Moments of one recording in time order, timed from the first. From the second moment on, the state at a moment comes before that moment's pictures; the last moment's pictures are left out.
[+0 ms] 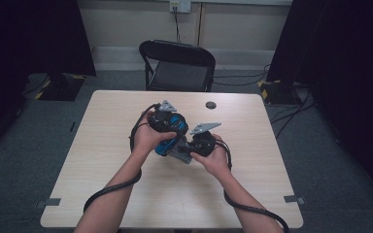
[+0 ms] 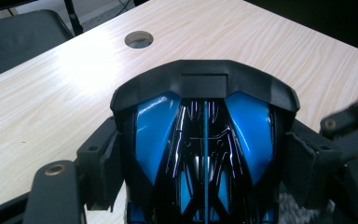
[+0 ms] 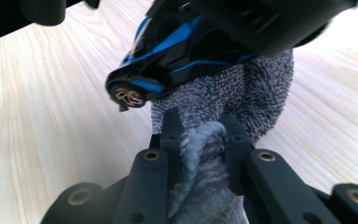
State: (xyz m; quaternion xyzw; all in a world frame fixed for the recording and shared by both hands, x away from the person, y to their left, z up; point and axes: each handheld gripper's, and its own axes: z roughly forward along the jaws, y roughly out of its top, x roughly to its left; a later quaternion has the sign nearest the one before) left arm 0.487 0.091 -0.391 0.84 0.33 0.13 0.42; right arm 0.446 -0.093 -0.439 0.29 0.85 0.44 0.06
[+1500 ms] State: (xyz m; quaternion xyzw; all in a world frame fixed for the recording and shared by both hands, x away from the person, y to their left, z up) left arm 0.495 0.119 -0.386 0.83 0.35 0.16 0.40; right arm 0.437 -0.089 -0.453 0.27 0.87 0.42 0.05
